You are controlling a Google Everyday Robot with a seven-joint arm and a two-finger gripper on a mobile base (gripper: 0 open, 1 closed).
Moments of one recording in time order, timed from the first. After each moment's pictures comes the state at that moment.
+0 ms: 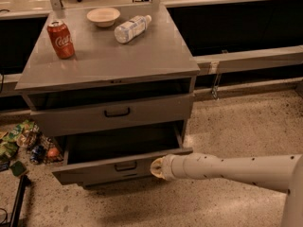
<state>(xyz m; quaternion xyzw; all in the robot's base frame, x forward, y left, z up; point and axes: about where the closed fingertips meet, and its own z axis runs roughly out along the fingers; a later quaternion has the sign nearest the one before) 0.542 -0.014 0.439 -0.69 0.61 0.06 0.37</state>
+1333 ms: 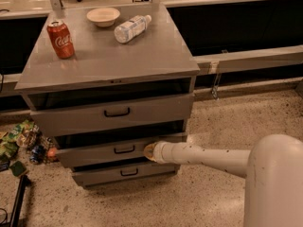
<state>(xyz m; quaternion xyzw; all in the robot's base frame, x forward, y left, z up) 0.658 0.017 0.388 -0.70 0.57 0.01 0.43</state>
